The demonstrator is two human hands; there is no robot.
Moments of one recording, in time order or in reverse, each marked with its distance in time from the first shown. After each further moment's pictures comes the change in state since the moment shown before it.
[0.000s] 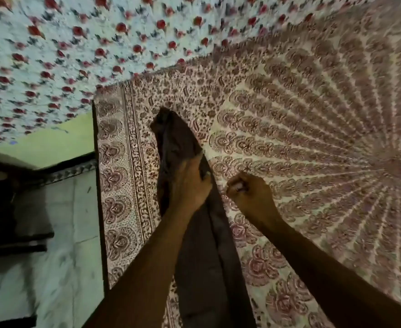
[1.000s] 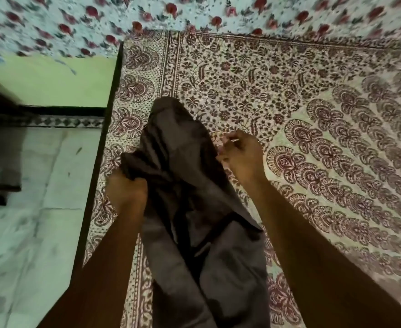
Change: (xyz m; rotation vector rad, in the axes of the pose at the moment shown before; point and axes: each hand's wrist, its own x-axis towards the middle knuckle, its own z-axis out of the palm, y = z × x) left_hand 0.075 -0.228 -0.029 -0.342 0.519 -0.875; right_hand 0.212 -0.052 0.191 0.137 -0.163 0.007
